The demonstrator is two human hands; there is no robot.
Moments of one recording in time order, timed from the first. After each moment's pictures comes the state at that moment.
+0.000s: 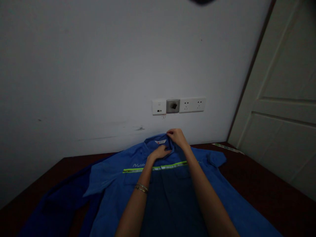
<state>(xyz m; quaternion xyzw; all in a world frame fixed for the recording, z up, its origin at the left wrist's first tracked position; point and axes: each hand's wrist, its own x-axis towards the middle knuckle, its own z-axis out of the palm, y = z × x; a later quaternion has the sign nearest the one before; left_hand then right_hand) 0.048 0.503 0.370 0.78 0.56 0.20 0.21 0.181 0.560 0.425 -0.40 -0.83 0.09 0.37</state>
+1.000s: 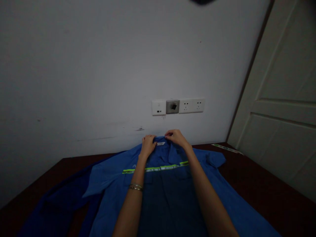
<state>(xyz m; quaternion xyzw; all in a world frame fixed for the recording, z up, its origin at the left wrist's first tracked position) 0.006 0.486 0.400 0.68 0.66 0.28 -0.12 0.184 0.562 0.425 -0.31 -0.85 0.20 0.37</state>
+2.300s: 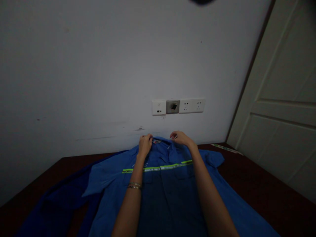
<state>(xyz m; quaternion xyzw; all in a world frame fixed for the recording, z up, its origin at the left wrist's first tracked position) -0.004 0.486 0.398 0.65 0.66 0.37 -0.11 0.206 0.561 0.429 -0.41 -0.86 0.18 0.25</state>
